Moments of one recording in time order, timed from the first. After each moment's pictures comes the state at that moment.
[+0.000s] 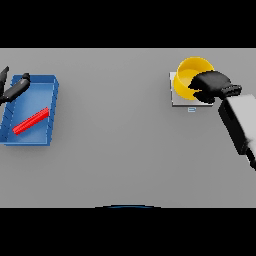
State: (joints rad) left arm -0.57 0.95 -0.66 -1.22 0.49 0.33 0.42; right arm -0.82 -0.48 0.38 -0.69 0.84 0.27 -0.21
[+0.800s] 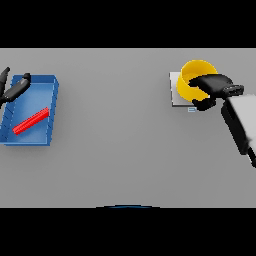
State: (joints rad) left arm -0.57 0.94 -0.66 -1.21 0.49 0.33 0.41; right arm -0.83 -0.49 0.39 -0.66 0.85 0.34 -0.22
